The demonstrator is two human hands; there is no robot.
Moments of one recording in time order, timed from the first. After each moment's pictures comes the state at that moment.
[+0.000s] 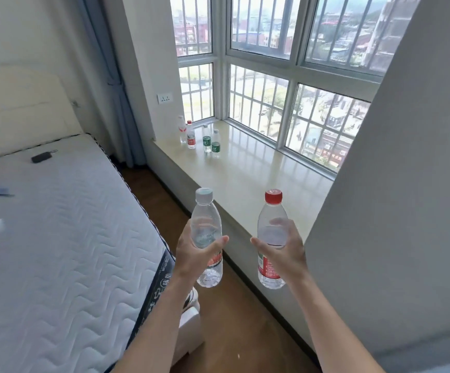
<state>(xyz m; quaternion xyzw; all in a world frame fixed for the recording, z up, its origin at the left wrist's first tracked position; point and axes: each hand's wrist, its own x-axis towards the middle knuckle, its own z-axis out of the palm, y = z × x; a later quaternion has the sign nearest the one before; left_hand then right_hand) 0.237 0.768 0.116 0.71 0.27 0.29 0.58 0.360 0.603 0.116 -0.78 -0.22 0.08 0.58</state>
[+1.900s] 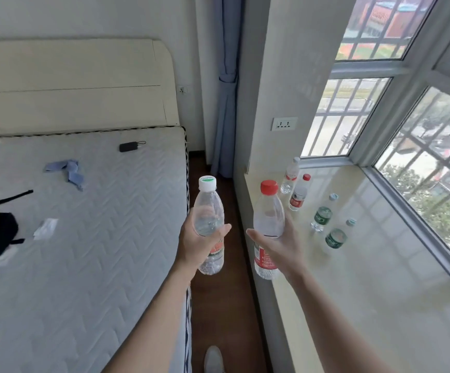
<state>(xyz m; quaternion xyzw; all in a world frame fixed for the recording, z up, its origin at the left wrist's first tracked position) 0.579 1.395 0.092 0.60 0.47 0.42 0.49 0.762 1.321 0.083 -0.67 -0.42 0.27 0.55</state>
